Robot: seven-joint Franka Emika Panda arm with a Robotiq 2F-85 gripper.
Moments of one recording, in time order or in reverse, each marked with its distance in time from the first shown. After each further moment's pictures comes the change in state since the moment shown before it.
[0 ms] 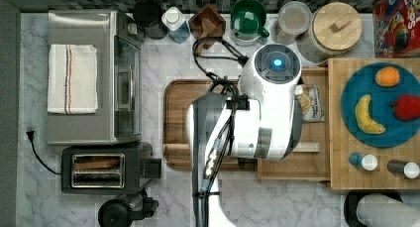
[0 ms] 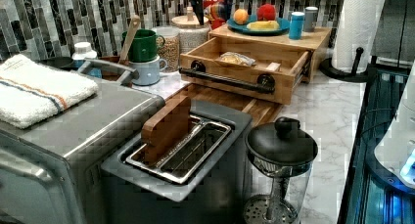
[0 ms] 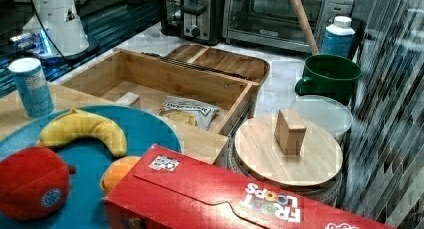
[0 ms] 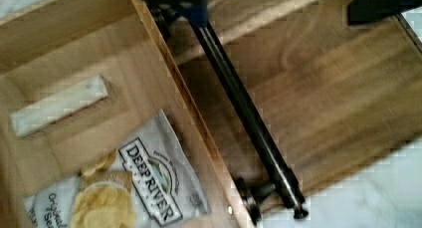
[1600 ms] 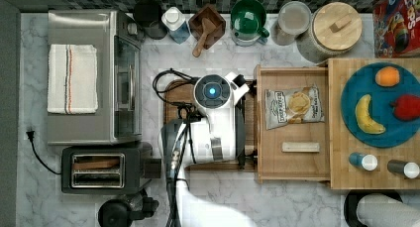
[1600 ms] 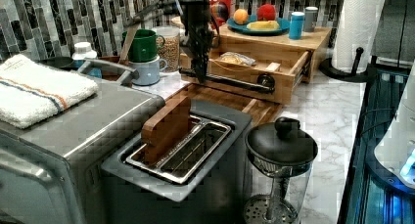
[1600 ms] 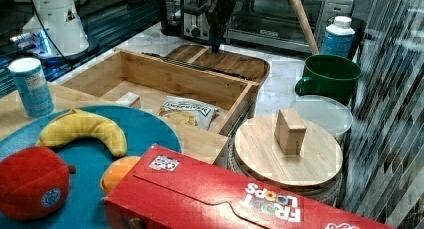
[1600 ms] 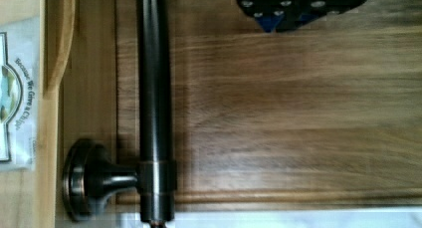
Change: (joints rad) arm 0.039 0.125 0.109 -0.254 -0.102 0.479 -0.187
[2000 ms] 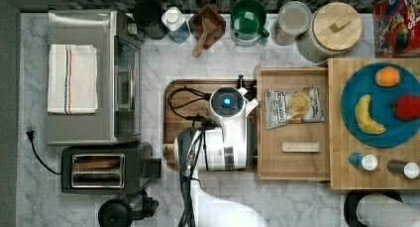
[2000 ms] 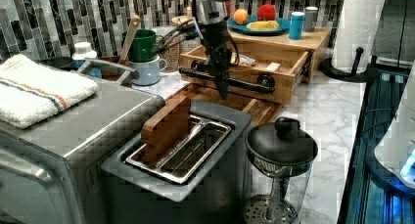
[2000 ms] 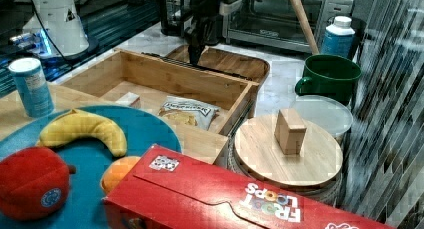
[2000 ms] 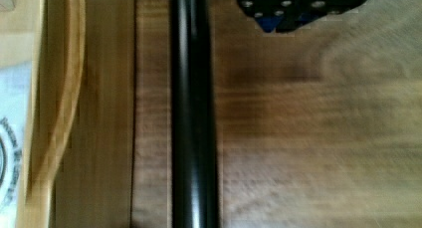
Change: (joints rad) arm -0.056 0.018 -0.006 -0.105 -0.009 0.018 -0.063
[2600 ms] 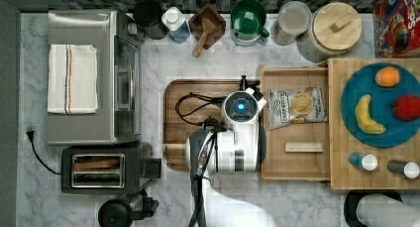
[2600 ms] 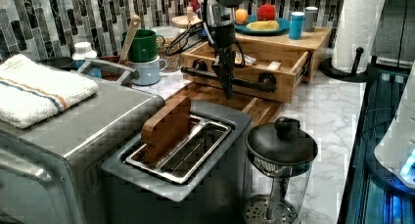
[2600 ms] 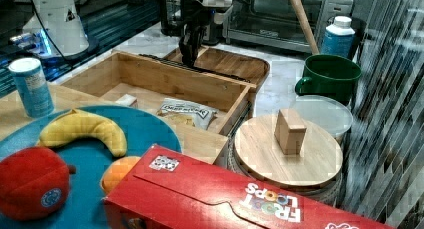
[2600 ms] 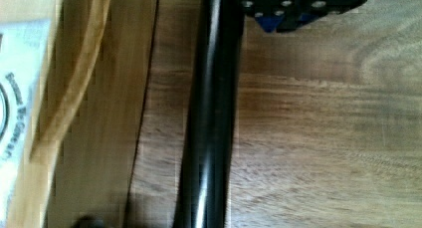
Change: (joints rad) arm -0.030 0.006 -0.023 -0.021 0.000 0.077 -0.200
